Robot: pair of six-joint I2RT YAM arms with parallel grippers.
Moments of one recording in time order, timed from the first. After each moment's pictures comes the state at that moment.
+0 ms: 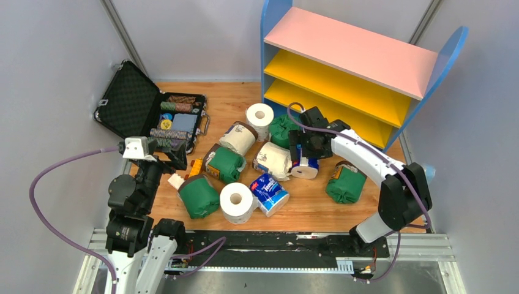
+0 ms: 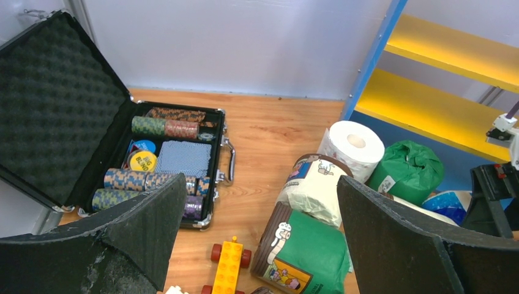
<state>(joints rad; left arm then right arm) -0.16 0.30 0.76 -0.38 -0.05 -0.15 0.52 1.56 1.19 -0.77 0.08 0.37</state>
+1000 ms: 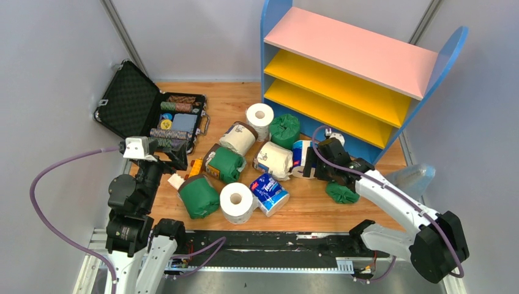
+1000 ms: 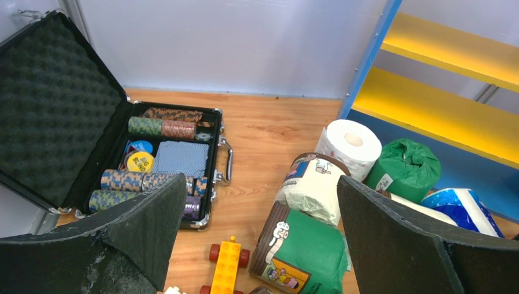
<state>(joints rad) -0.16 0.30 0.76 -0.38 -0.03 -0.15 0.55 1.09 0.72 -0.56 0.17 0.61</state>
